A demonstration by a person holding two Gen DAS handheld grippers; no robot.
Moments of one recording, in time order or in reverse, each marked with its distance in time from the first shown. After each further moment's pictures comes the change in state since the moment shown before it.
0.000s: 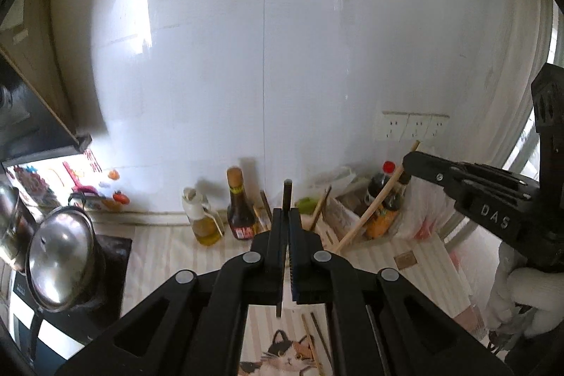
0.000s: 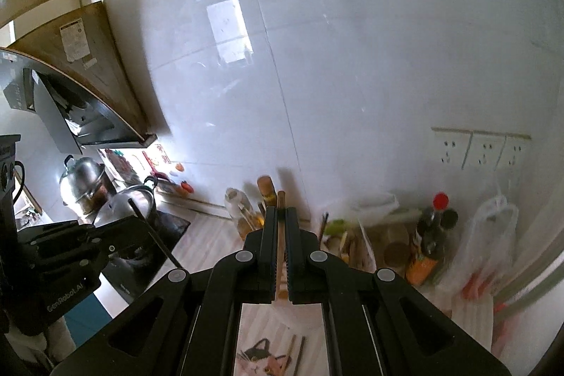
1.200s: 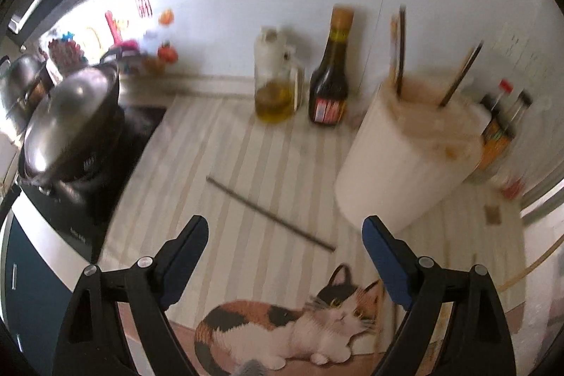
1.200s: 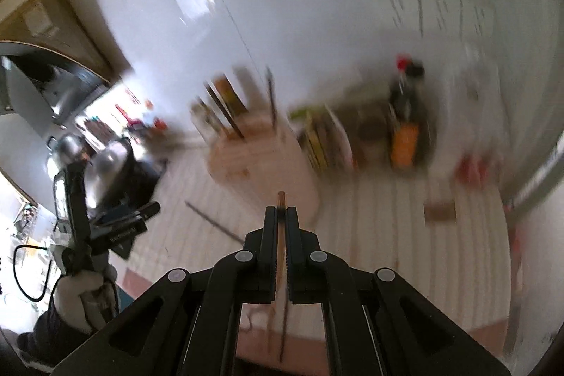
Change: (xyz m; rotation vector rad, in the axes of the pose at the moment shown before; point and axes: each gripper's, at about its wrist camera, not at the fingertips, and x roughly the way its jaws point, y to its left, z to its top) left arm 0.128 0.075 -0.182 -0.229 0.294 0.240; right arm 0.012 -0.076 -0.168 0.217 0.311 -0.050
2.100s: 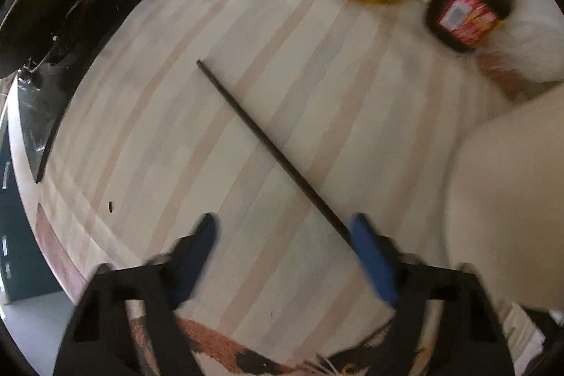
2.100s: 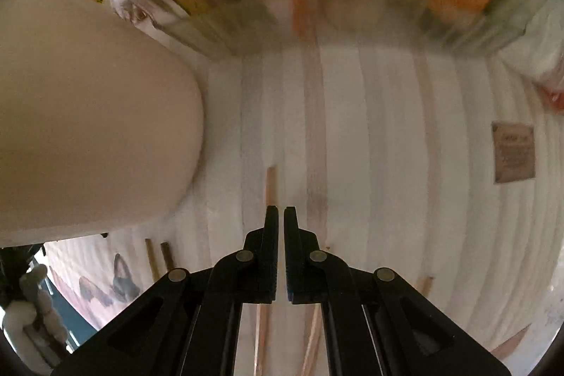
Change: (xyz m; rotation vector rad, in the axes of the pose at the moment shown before) left arm 0.209 0.027 -0.004 -0.317 0.413 0.179; right arm 0.302 -0.101 -0.010 0.137 0.518 -0.189
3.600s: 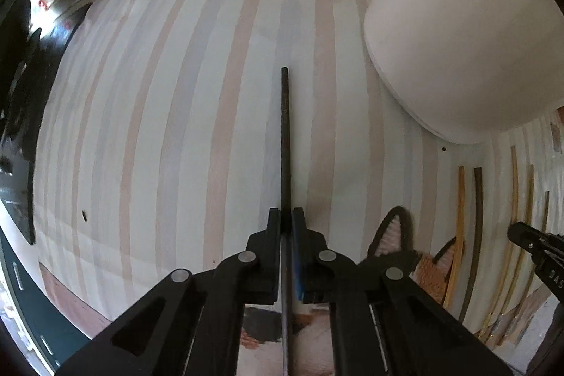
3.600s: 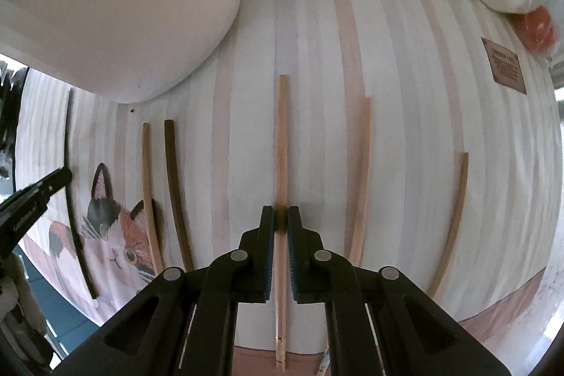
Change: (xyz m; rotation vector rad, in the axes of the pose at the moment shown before) left arm -0.012 -0.030 -0.091 0.429 0.009 -0.078; right arm 0.061 0.044 -0.095 -0.057 0.004 -0.093
